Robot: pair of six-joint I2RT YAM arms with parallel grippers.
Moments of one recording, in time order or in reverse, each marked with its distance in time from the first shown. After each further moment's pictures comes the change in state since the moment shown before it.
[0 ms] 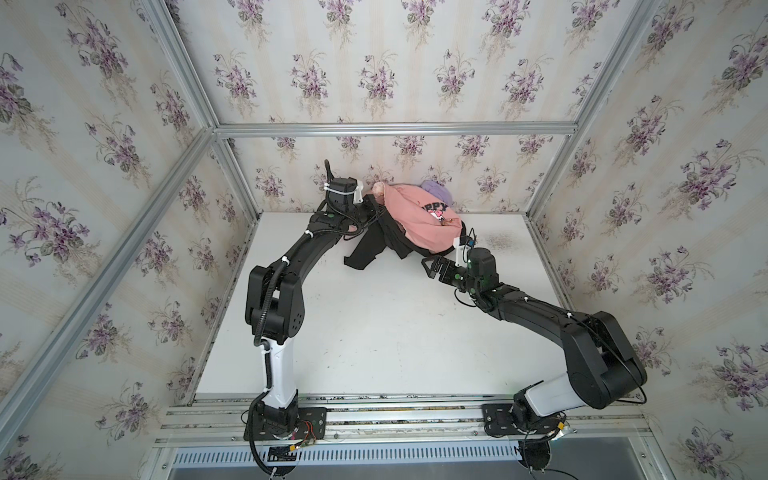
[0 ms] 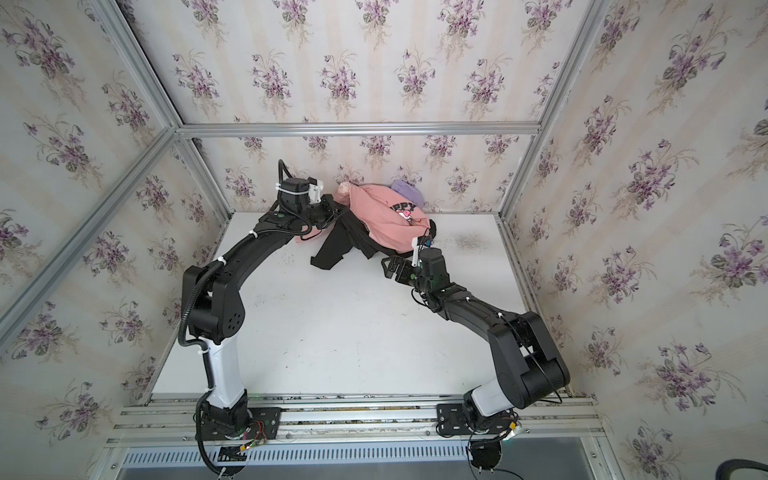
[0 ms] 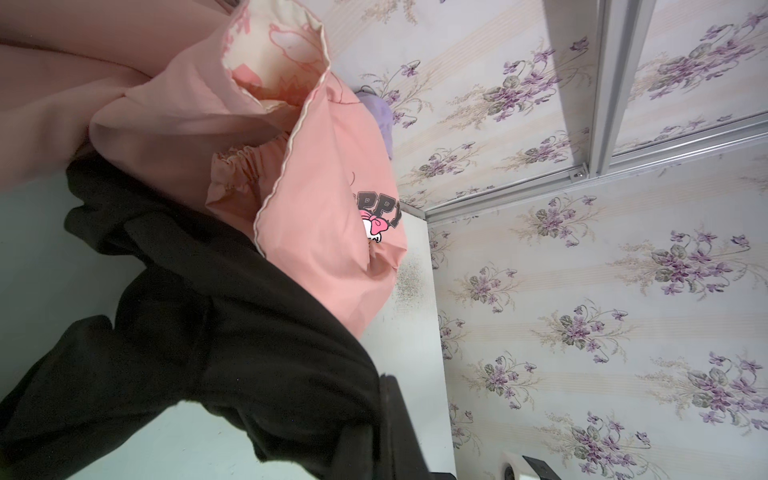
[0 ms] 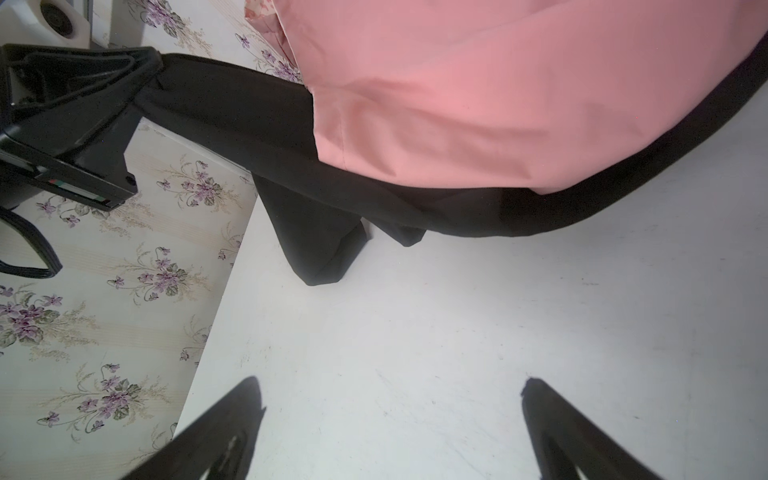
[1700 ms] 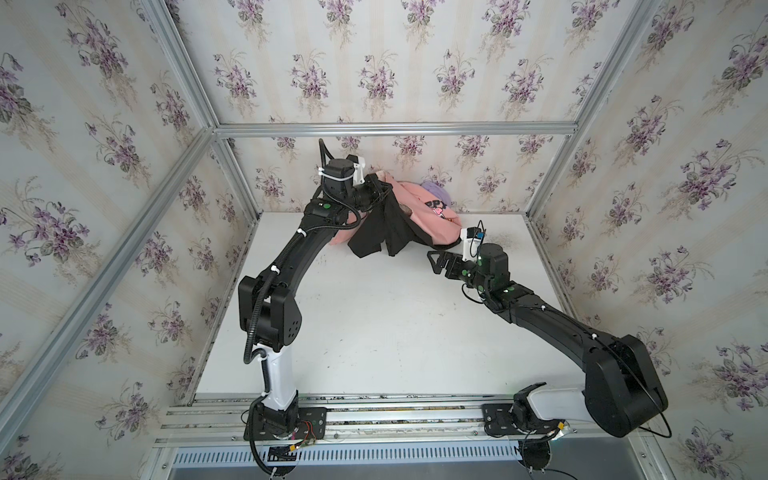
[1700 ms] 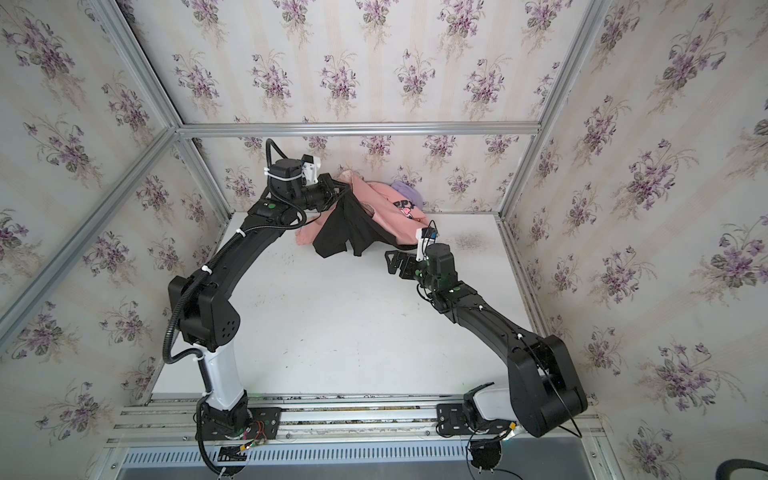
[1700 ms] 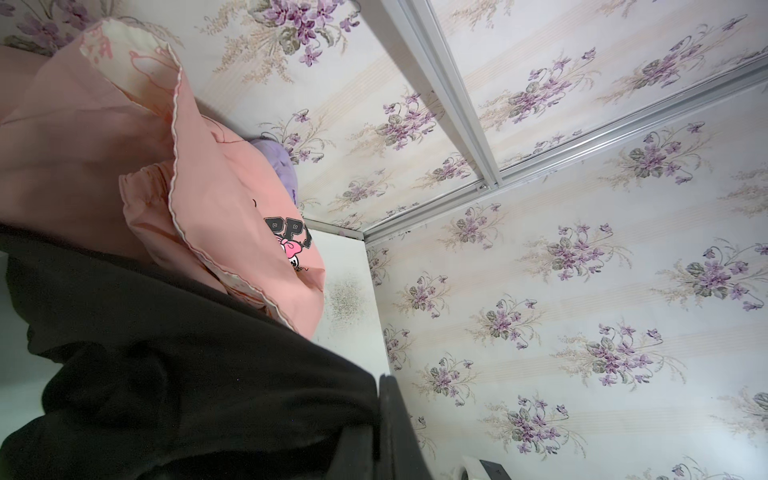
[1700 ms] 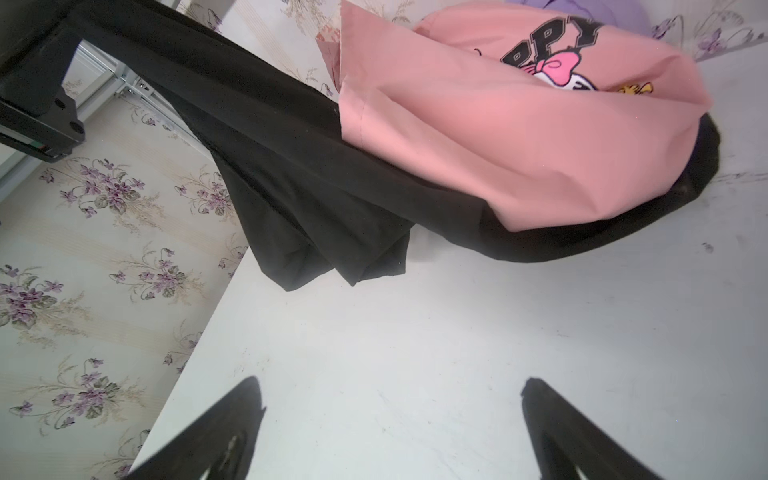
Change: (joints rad) left arm -0.030 -0.072 0.140 -0.023 0.010 -0.043; right arm 0.000 -0.154 0.027 -0.090 0.059 -0.144
